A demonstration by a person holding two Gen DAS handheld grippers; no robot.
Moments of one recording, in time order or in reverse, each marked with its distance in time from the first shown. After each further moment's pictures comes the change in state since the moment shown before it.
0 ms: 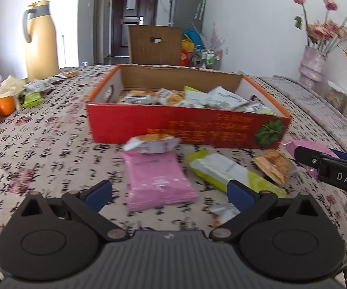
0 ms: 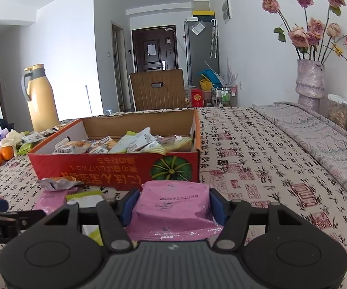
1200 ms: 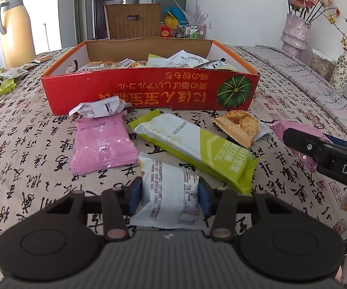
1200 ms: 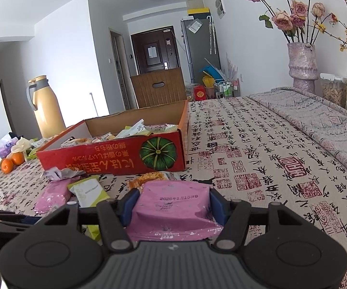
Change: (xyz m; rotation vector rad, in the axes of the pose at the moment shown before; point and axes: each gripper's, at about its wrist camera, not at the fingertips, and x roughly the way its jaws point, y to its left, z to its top) left arm 0.011 -0.049 -0.025 0.051 0.116 -0.036; right arm -0.024 -0.034 -0.029 0.075 -0.004 0.060
